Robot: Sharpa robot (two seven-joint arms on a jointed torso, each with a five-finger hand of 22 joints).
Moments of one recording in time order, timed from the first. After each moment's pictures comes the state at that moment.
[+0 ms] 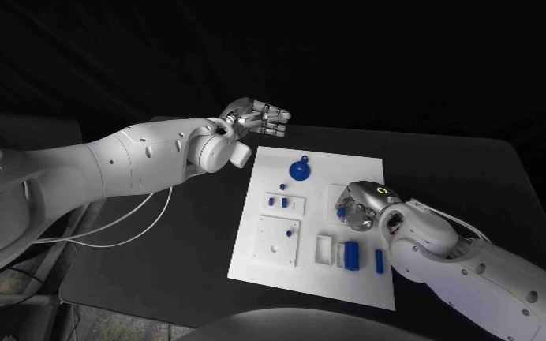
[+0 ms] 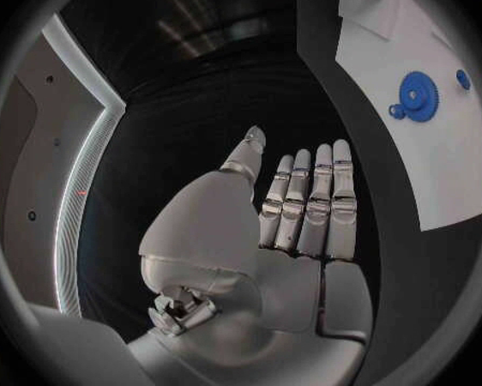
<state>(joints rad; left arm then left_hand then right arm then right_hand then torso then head) 1.19 -0.72 -0.09 1.18 -0.15 -0.18 0.28 1.34 0.04 0.01 -0.07 0.09 1.00 0.16 0.06 0.06 1.07 0.15 0.06 0.06 1.08 0.15 0.06 0.06 0.11 1.05 0.14 0.07 0.07 0.78 -0.64 0.20 1.46 -1.83 -0.17 -0.35 1.29 -0.16 0.60 -0.17 0.05 1.16 0.10 0.07 0.07 1.28 0.05 0.07 0.06 1.40 -0.04 0.71 0.70 0.11 1.45 -0.07 0.16 1.31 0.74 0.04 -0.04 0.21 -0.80</state>
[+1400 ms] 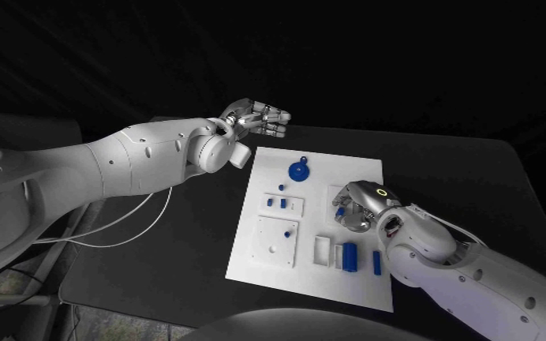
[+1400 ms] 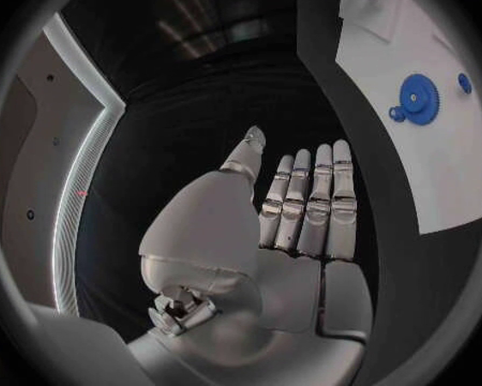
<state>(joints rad) 1.19 -0.72 -0.09 1.18 -0.15 -0.17 0.28 1.34 0.04 0.00 -0.07 0.09 1.00 0.16 0.06 0.06 1.07 0.15 0.06 0.06 1.08 0.15 0.06 0.06 0.11 1.05 0.14 0.07 0.07 0.77 -0.65 0.18 1.48 -1.84 -0.26 -0.38 1.28 -0.21 0.54 -0.17 0.07 1.15 0.10 0.06 0.07 1.24 0.05 0.10 0.06 1.41 -0.04 0.69 0.71 0.12 1.45 -0.06 0.15 1.31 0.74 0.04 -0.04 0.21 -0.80</state>
